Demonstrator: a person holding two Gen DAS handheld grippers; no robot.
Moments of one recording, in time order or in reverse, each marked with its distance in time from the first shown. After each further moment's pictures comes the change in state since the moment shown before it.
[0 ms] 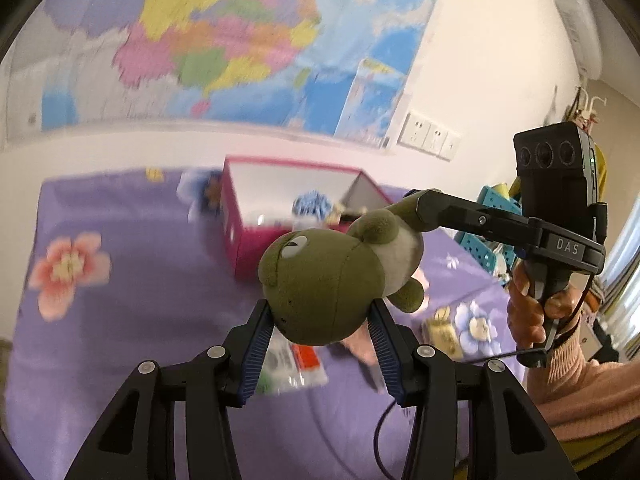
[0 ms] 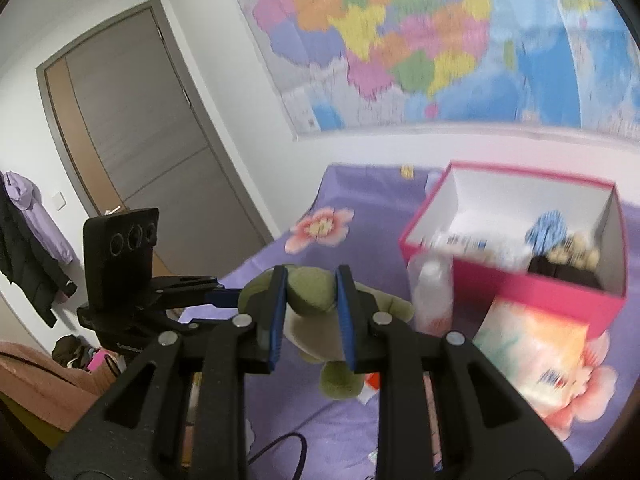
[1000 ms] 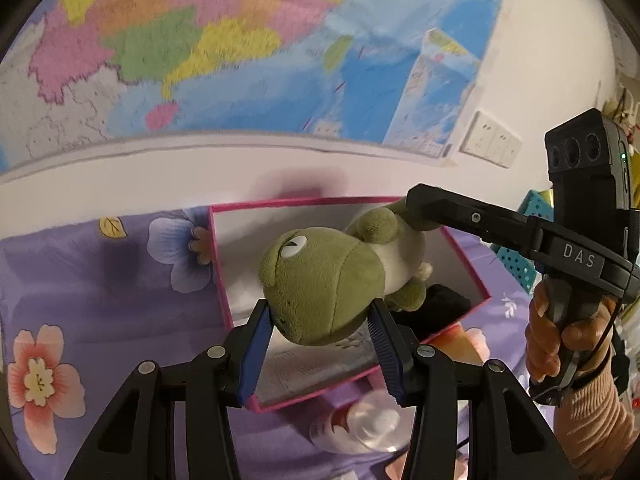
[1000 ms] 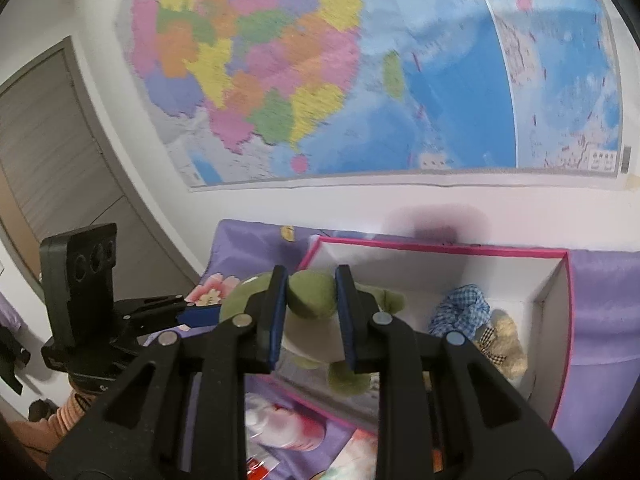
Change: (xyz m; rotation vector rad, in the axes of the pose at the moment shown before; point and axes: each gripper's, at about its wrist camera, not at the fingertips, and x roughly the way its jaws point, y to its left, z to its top) left arm 0.162 0.039 0.110 -0.010 0.138 0.059; right arm 0.058 -0.156 0.079 0.164 -0.016 -0.227
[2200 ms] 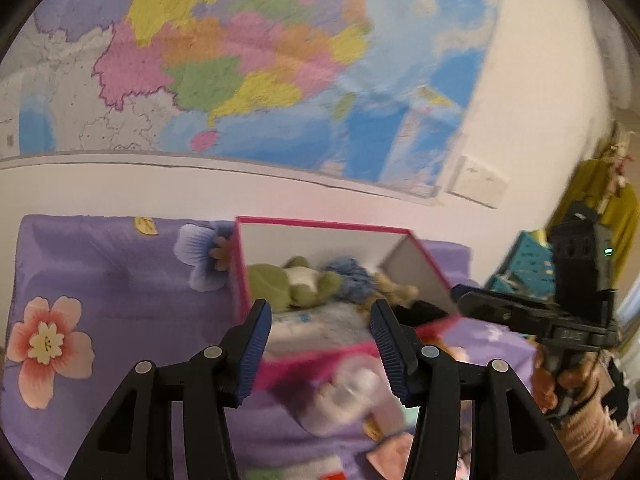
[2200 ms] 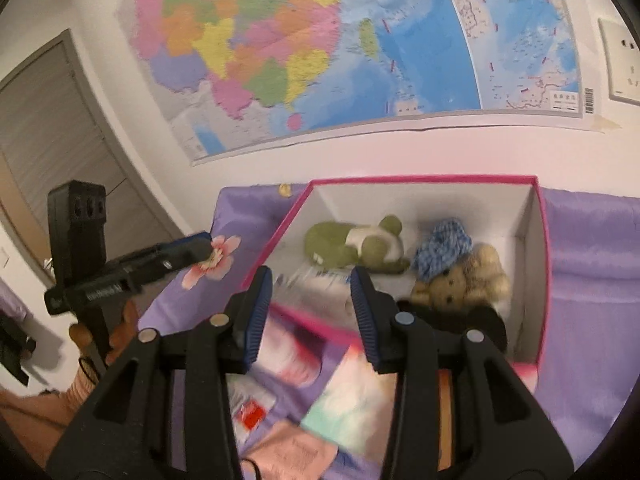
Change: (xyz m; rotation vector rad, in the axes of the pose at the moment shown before) left arm -0.065 -0.007 -0.045 -0.055 -0.206 -0.012; right arm -0.067 0.004 -0.062 -0.008 0.066 0.014
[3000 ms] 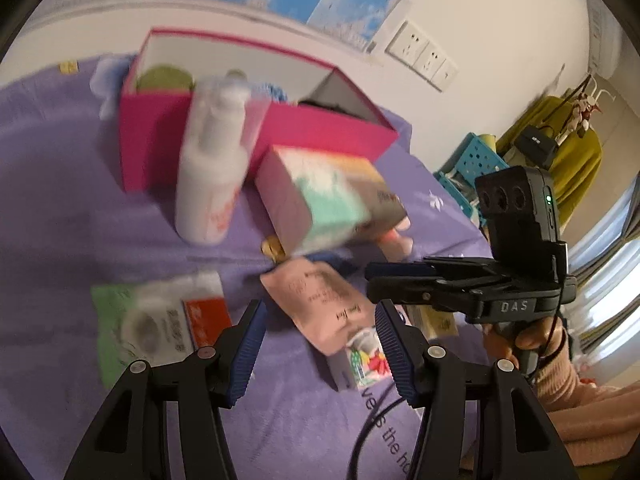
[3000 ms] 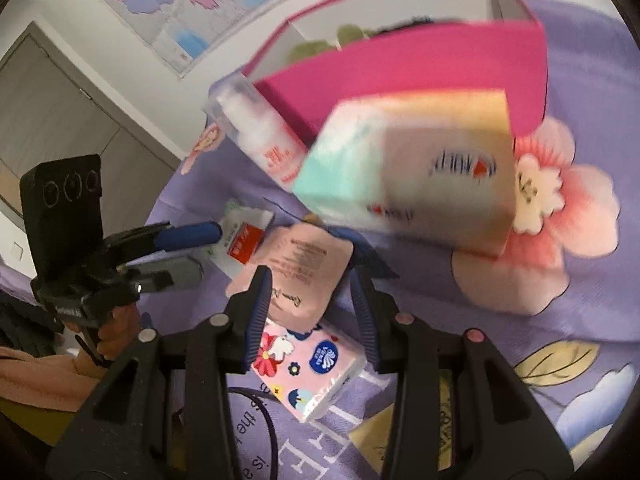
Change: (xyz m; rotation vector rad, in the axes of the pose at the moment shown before) left arm 0.036 -0.047 -0.129 -0.046 0.362 -0.225; right arm 0.010 -0.014 -0.136 0.198 0.300 0.037
